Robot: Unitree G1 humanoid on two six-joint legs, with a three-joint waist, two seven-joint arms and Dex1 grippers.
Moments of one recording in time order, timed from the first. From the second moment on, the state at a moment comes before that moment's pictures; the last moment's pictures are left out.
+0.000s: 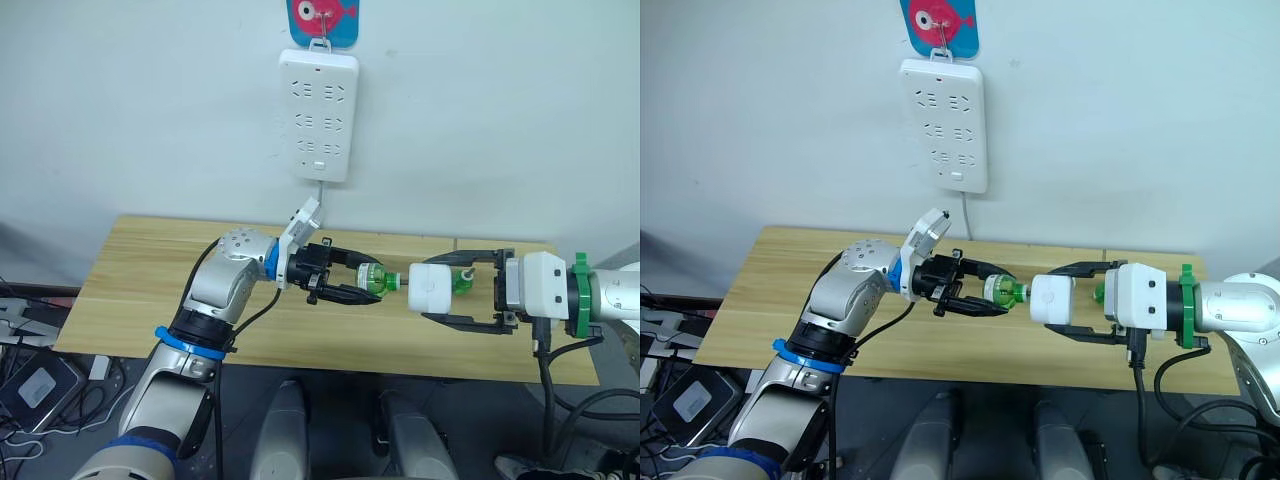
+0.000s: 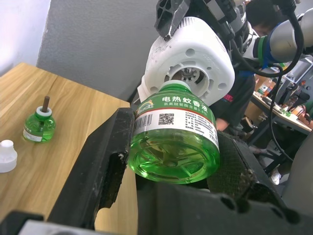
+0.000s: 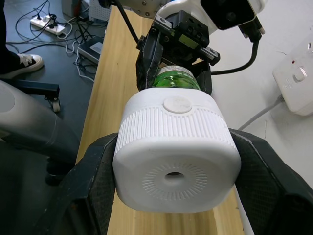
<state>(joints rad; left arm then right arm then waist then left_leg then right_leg) -0.68 0.38 -0.21 0.18 -0.44 0.29 -1.47 -0.20 -0.95 -0.10 -0.59 0.47 0.26 1.07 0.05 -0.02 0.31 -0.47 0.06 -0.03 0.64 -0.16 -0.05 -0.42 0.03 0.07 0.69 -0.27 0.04</state>
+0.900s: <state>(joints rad) -0.68 0.38 -0.21 0.20 -0.43 0.25 -1.50 -0.25 -0.96 -0.12 -0.60 0.57 0.47 1.04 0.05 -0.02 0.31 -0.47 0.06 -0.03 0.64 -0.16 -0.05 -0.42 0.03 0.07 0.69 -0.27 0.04</state>
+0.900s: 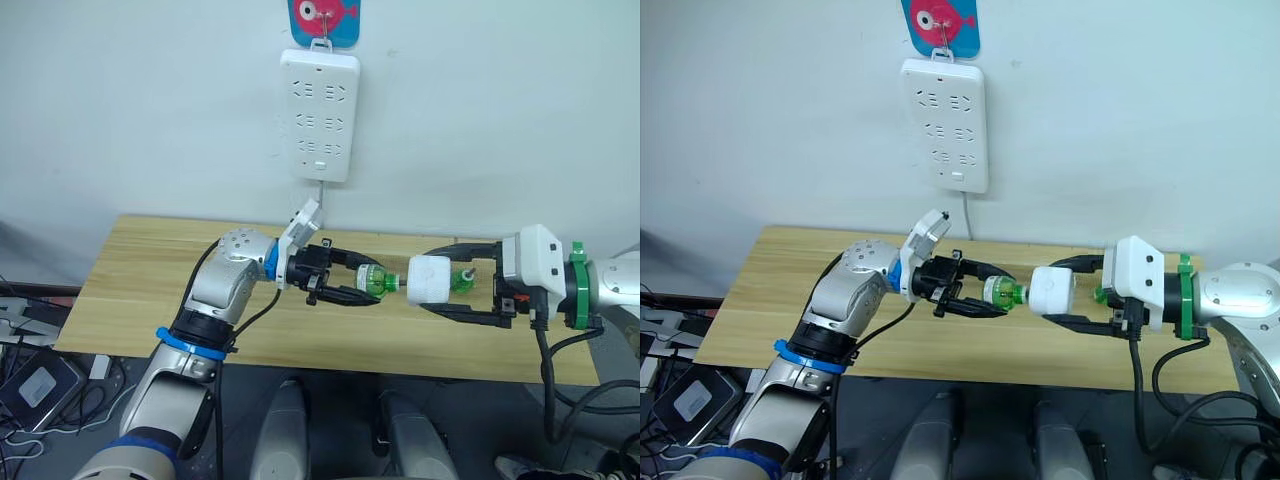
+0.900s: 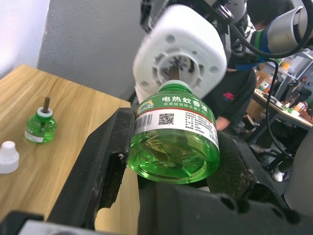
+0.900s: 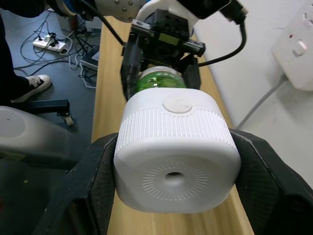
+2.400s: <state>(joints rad) -0.70 0.37 -0.21 0.20 -0.43 0.25 -1.50 -0.26 -0.96 -0.13 -0.59 0.63 0.56 1.04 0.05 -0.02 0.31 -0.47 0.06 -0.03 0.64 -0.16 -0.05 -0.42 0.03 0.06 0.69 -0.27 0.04</state>
